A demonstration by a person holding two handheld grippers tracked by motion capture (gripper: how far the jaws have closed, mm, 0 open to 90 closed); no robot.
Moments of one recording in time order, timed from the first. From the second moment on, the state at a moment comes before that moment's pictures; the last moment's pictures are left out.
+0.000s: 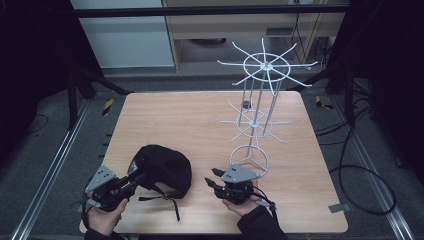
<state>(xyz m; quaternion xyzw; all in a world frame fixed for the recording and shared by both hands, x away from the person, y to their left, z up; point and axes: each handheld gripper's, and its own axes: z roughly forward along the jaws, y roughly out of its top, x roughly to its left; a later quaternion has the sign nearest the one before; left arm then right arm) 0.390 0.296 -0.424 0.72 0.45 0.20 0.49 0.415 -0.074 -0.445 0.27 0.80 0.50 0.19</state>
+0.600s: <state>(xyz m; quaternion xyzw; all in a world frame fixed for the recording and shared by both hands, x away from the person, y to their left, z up) 0.405 0.324 -0.466 0.77 0.51 0.21 0.34 0.407 -0.131 -0.465 0.36 0.78 0.46 0.21</state>
